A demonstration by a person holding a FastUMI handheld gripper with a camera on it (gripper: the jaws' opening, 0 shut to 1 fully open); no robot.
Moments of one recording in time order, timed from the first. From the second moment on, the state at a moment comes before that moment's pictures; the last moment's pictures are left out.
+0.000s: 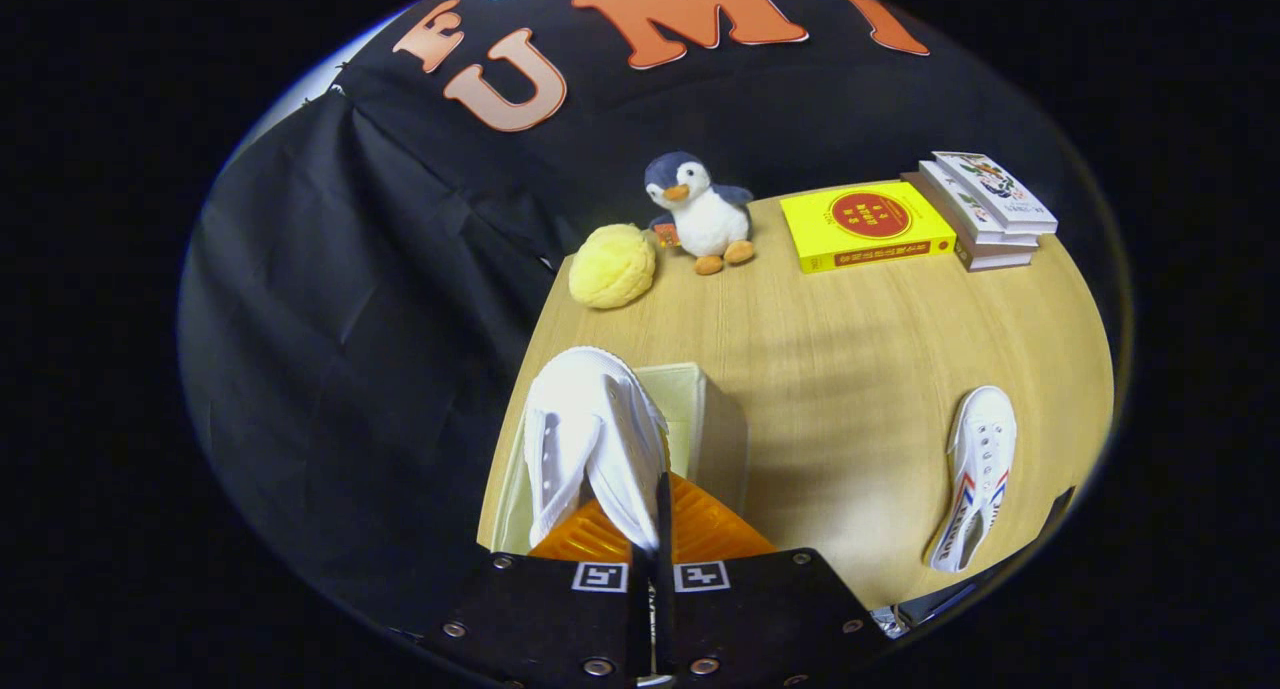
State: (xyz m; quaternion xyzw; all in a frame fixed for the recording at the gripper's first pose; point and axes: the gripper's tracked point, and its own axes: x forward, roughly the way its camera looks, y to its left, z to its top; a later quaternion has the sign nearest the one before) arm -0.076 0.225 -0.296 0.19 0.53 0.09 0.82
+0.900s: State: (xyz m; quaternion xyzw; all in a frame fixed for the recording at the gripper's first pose) arm -0.082 0.301 -0.415 0.21 0.64 -0.05 0.74
